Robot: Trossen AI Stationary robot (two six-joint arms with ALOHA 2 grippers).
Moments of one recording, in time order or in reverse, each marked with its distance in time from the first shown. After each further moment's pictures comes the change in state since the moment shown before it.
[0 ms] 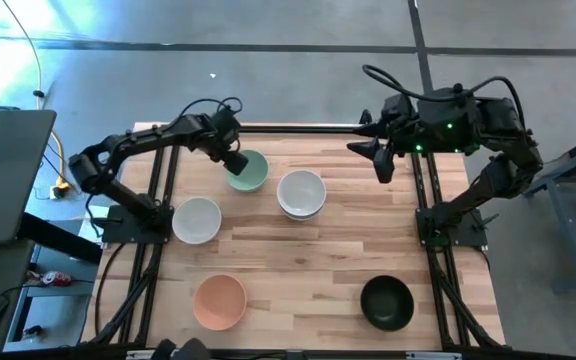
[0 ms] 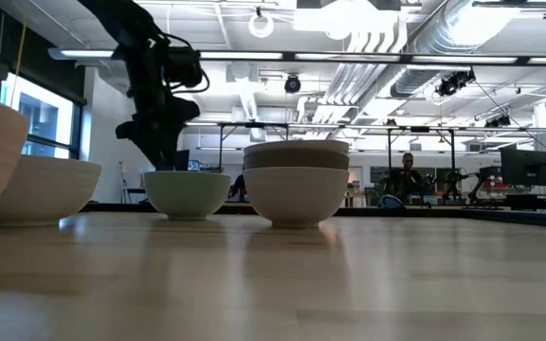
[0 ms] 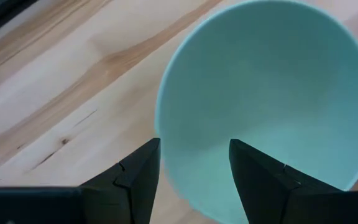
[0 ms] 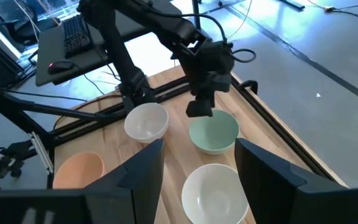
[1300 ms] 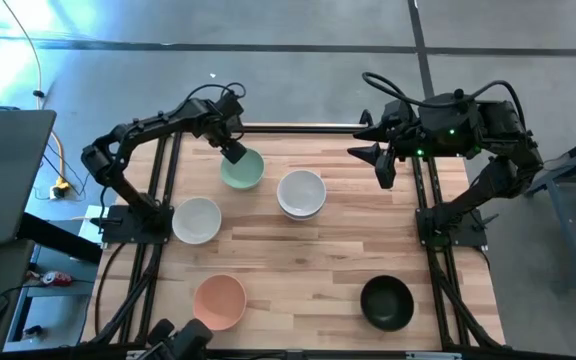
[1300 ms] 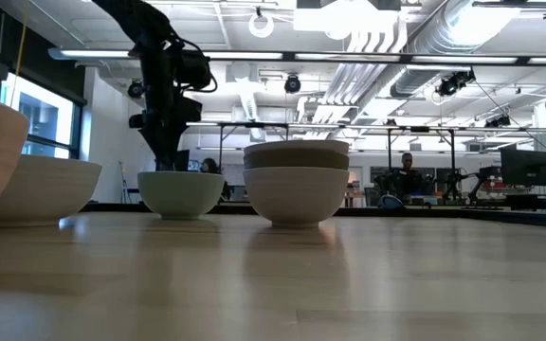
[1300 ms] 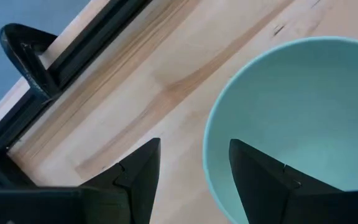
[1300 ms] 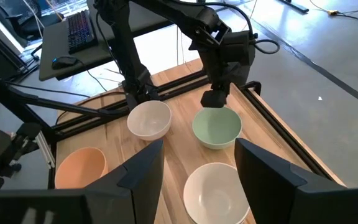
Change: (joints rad) left arm 0.068 0.110 0.187 -0.132 -0.133 0.194; right arm 0.043 0.000 0.000 -0.003 0.023 -0.008
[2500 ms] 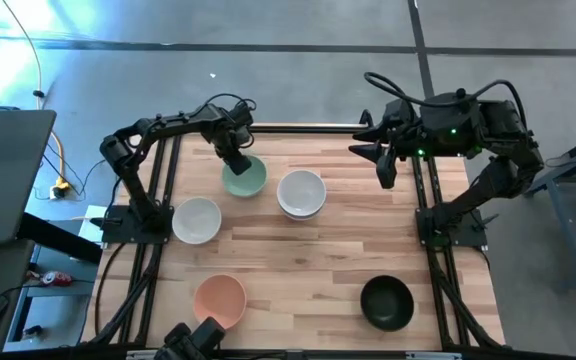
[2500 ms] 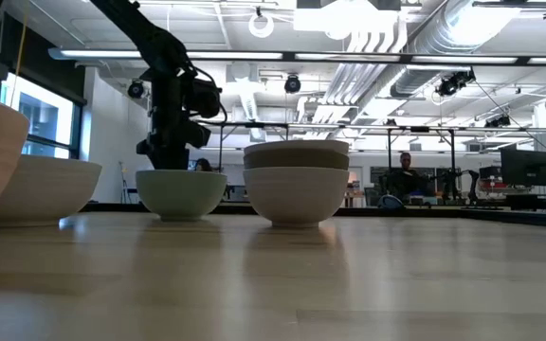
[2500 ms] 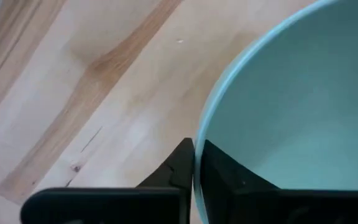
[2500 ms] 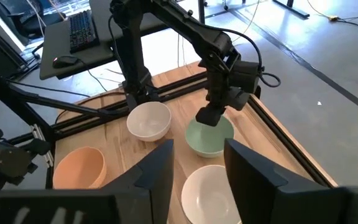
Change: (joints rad) left arm -0.027 0.158 0.000 -0.018 0.144 0.071; right arm 0.000 -0.007 -0.001 0.005 0.000 -0.026
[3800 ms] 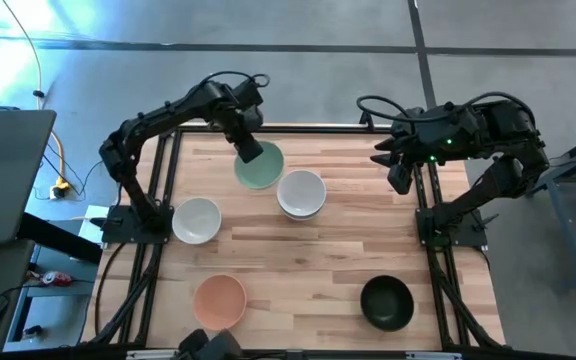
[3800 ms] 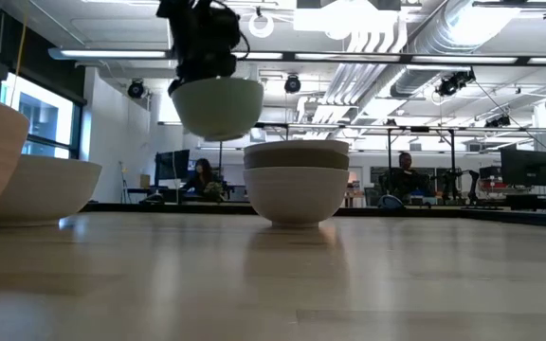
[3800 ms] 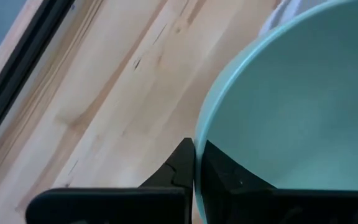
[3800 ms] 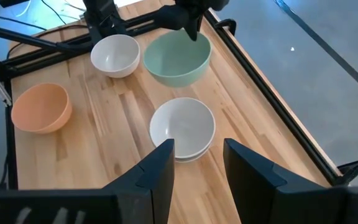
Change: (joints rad) left arm -0.132 -0.030 0.465 -0.314 0.112 -0.019; right arm 0.001 -0.033 -0.022 -0.302 0.014 0.055
